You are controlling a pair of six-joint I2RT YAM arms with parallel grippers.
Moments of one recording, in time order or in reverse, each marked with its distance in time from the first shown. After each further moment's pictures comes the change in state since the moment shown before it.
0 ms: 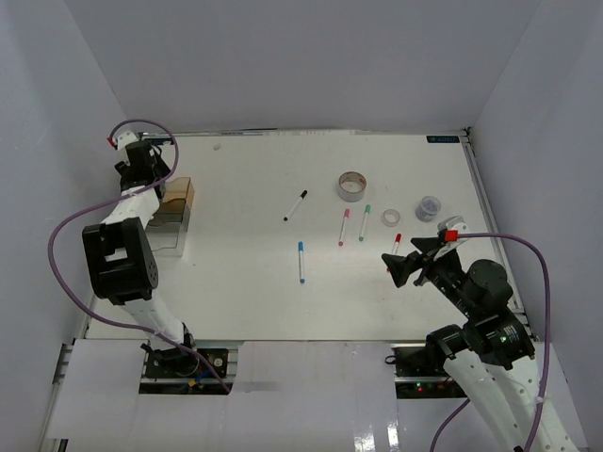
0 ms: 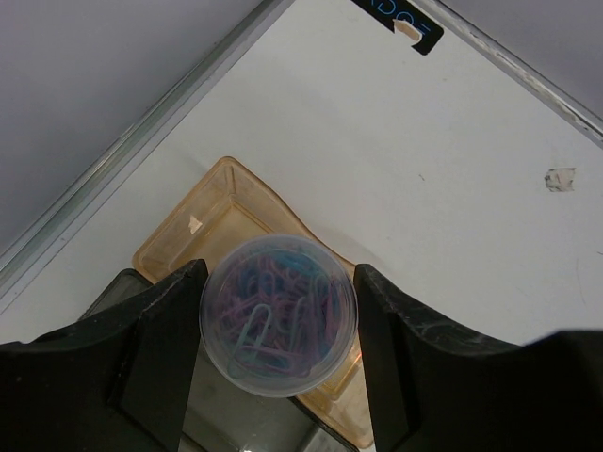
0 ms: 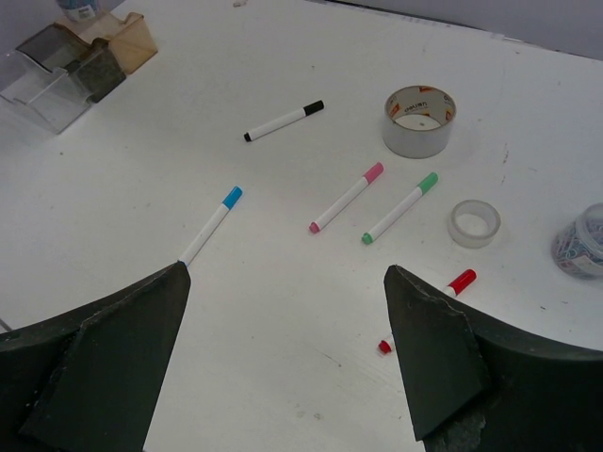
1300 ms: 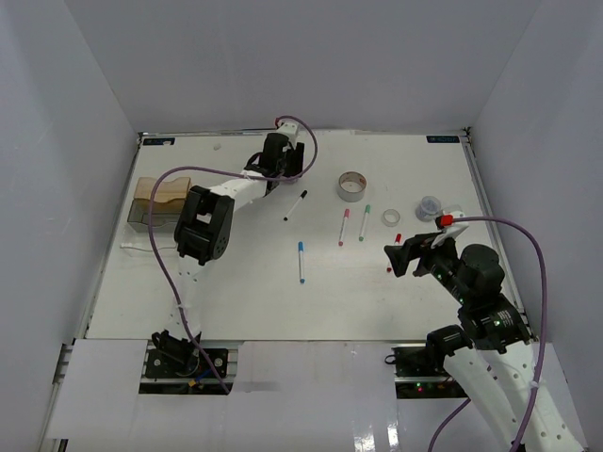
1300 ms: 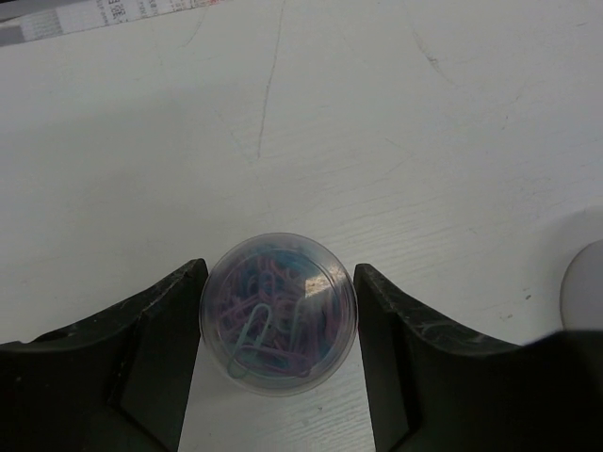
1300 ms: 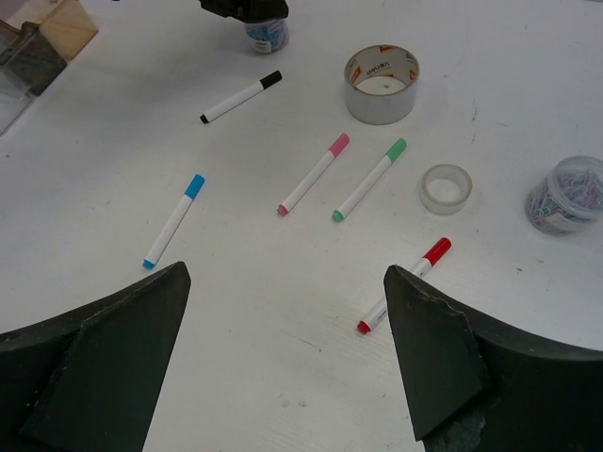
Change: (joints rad) left arm -0.625 0.591 0.561 0.053 0.243 0.210; right arm -0.054 0.129 0.034 -0.014 0.043 0.011
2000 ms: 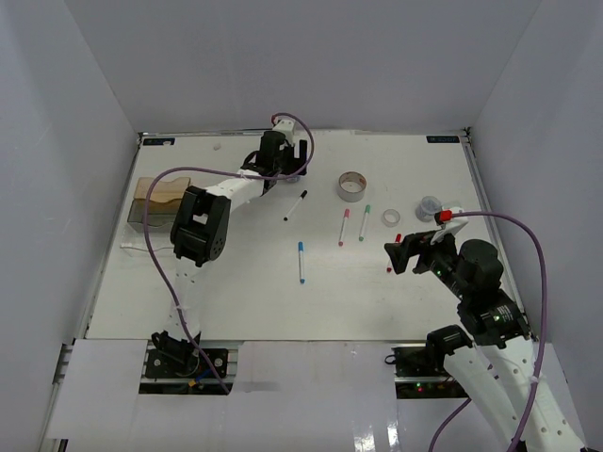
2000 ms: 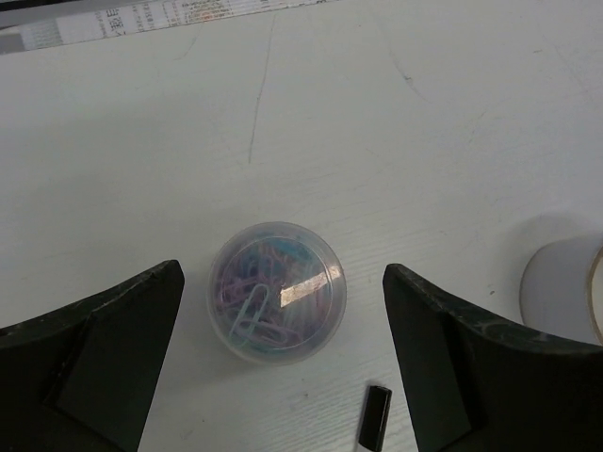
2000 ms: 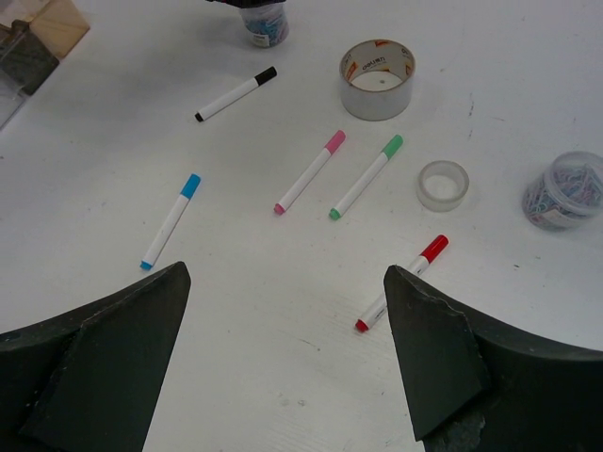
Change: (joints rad) left arm 0.013 -0.069 -0.060 0.017 0.036 -0.045; right arm -0.005 0.043 0.028 -0.008 0.004 0.003
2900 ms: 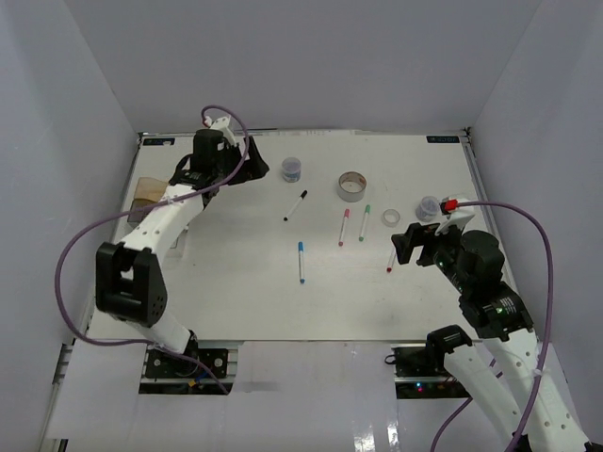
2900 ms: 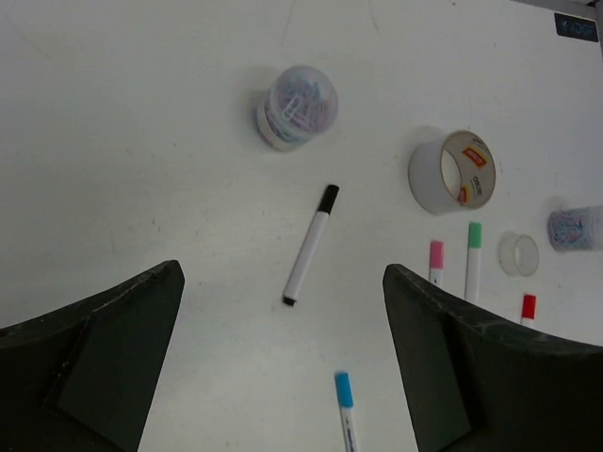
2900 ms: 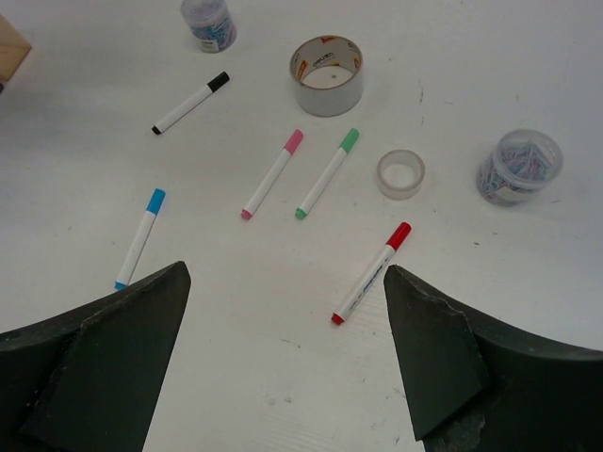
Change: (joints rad) left arm 0.165 -0.728 -0.452 -0.367 0.203 -0.249; right arm -0.001 0.069 0.082 -0.053 0.124 0.029
